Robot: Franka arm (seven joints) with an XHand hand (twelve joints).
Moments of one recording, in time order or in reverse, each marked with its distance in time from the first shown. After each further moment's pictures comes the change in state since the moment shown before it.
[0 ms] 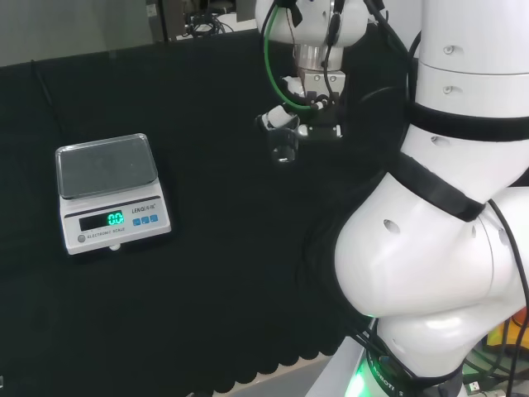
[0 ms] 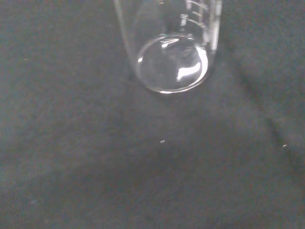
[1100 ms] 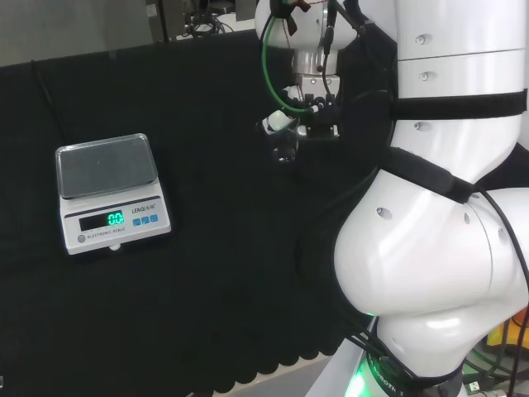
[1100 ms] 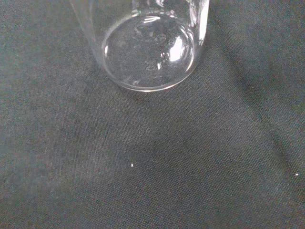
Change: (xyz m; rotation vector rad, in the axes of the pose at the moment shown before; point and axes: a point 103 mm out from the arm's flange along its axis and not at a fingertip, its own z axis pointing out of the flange) arm -0.007 0.053 0.024 0.090 -0.033 0.029
